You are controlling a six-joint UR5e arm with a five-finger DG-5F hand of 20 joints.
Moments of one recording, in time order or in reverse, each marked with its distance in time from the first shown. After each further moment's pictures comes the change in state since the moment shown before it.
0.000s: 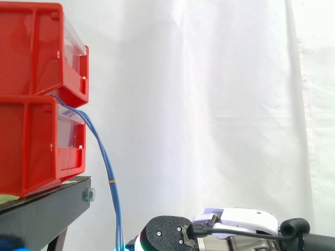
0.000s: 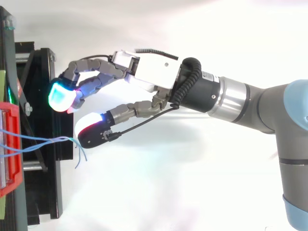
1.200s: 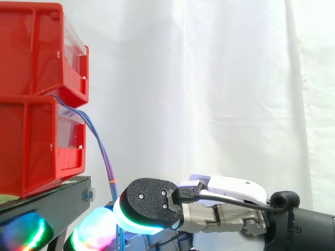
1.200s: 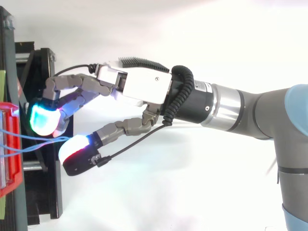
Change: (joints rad) arm 0.011 -0.001 0.053 0.053 -0.063 -0.091
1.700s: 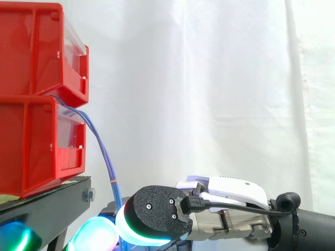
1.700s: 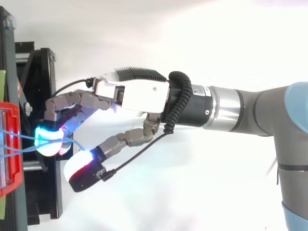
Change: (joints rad) arm -0.007 0.000 0.000 -0.010 -0.100 -0.006
